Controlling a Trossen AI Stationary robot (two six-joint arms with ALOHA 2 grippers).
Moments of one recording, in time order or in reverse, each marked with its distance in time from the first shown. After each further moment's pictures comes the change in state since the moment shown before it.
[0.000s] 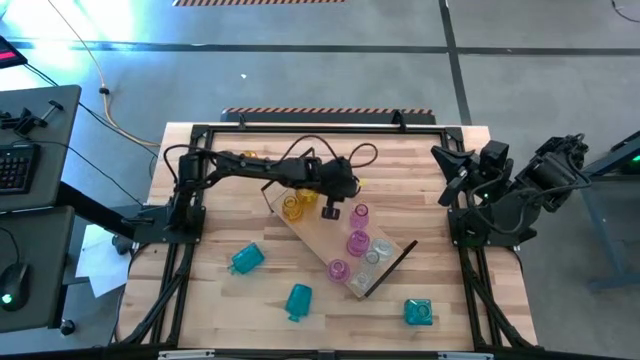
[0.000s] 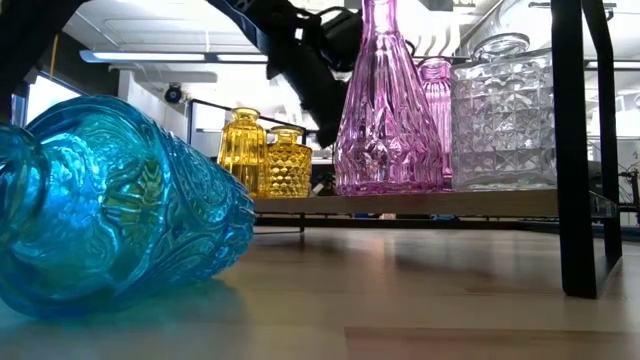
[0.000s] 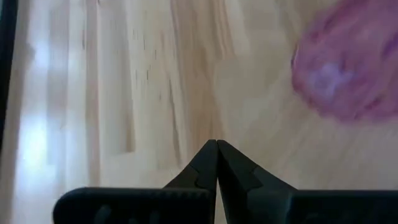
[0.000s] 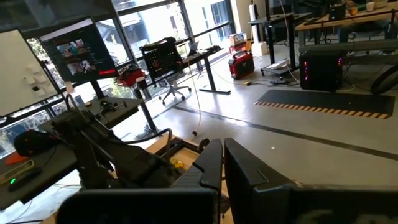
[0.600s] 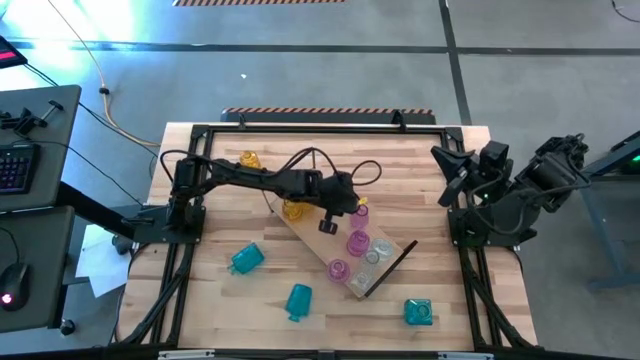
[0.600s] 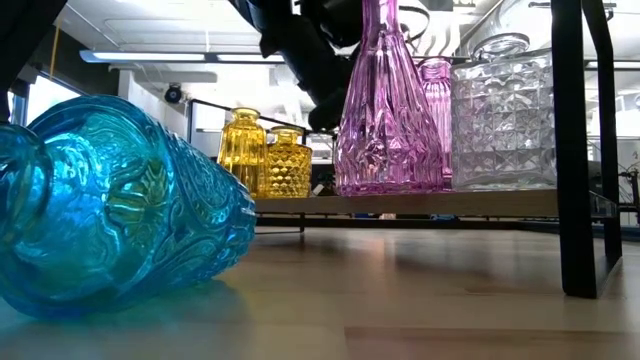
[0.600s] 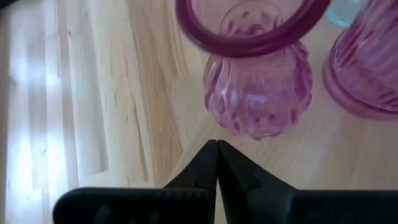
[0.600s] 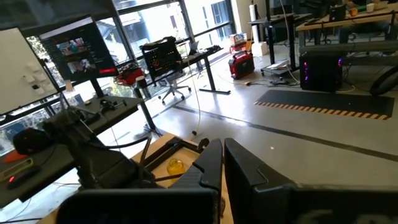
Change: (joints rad) left arm -0.093 -0.029 0.001 -0.034 -0.040 0.012; right arm 0.000 0.000 -0.001 -0.008 -0.001 0.000
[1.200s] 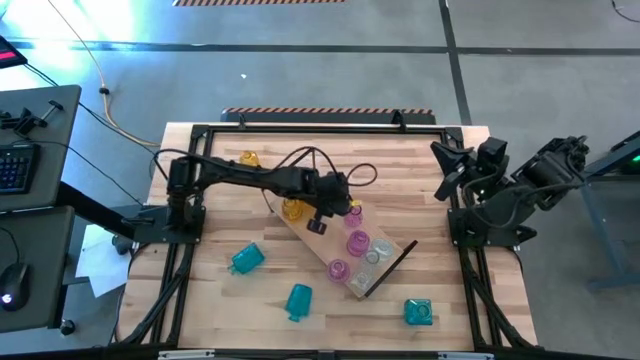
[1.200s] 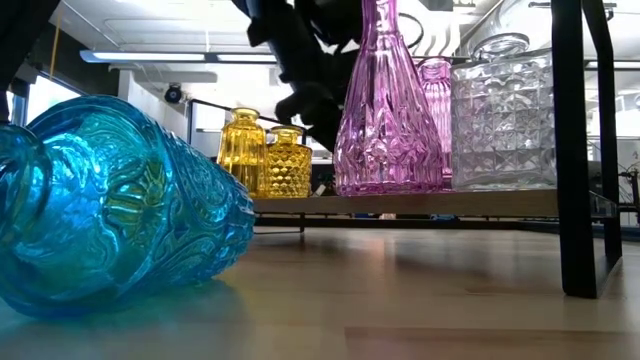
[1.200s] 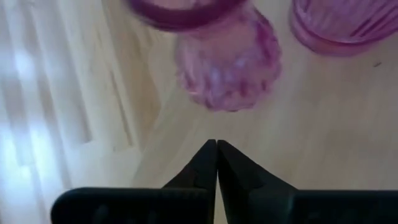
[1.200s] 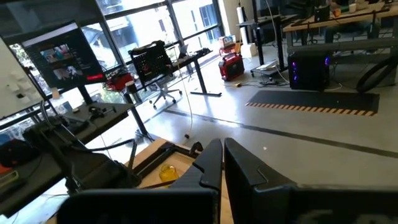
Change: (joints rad) left arm -0.002 -0.042 0.000 -0.176 0.025 0.063; right arm -0.047 0.005 0.000 -0.003 0.002 0.025
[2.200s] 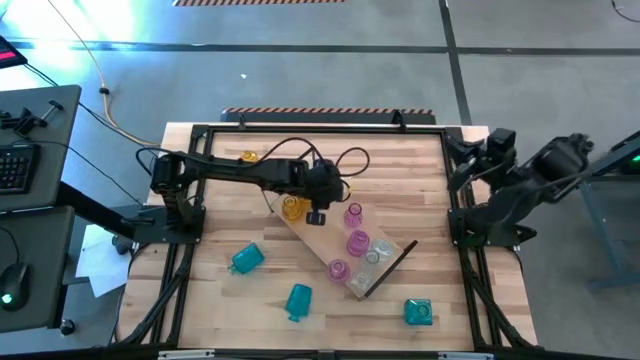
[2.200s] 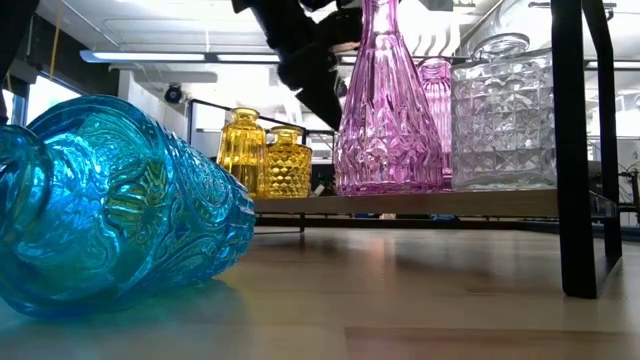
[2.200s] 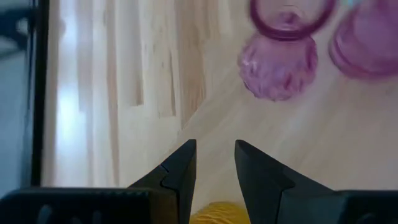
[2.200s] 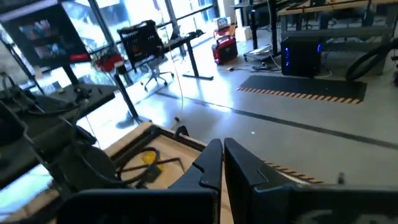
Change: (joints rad) left arm 0.004 -0.124 0.000 -0.074 -0.132 -0.197; right arm -0.005 -0.020 0.078 -0.392 -0.069 0.257
